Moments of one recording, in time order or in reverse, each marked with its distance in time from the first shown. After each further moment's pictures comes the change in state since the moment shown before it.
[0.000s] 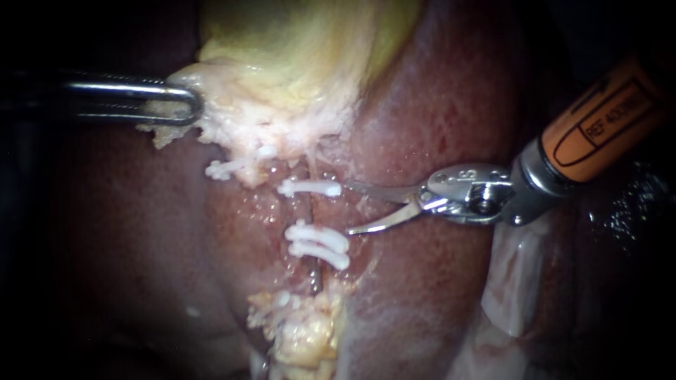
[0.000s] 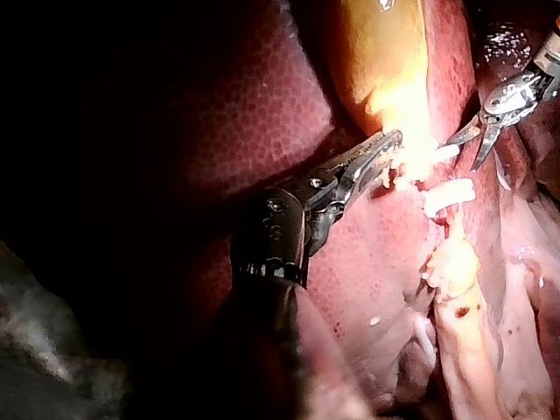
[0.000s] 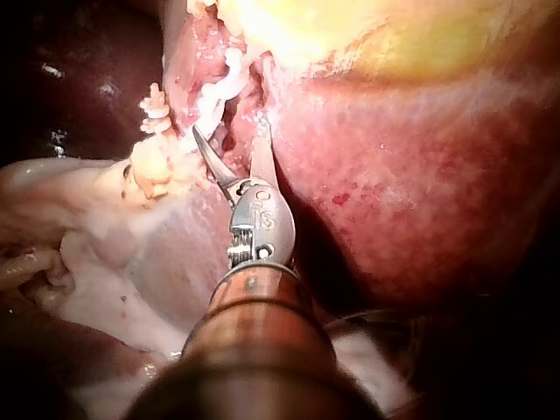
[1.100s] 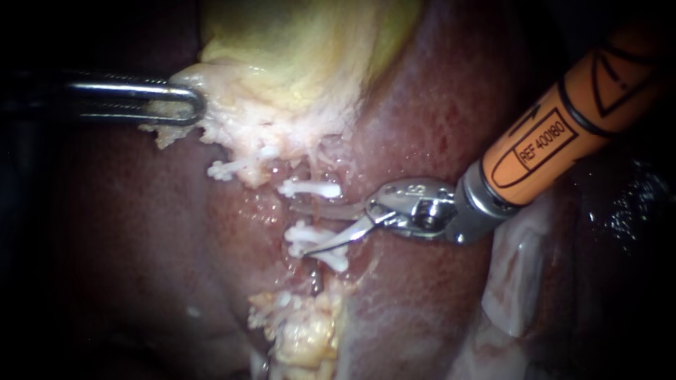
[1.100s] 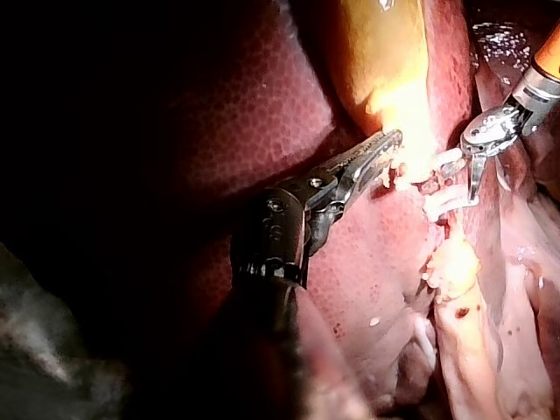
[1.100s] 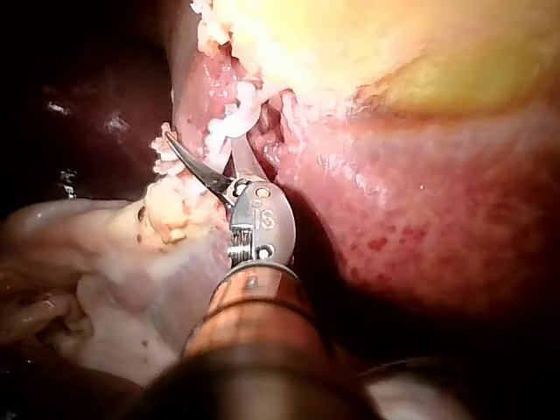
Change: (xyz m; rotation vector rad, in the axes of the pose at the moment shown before) right arm 0.003 -0.001 0.006 0.223 0.149 -0.049; left arm 0.000 0.000 0.000 0.004 0.001 0.001
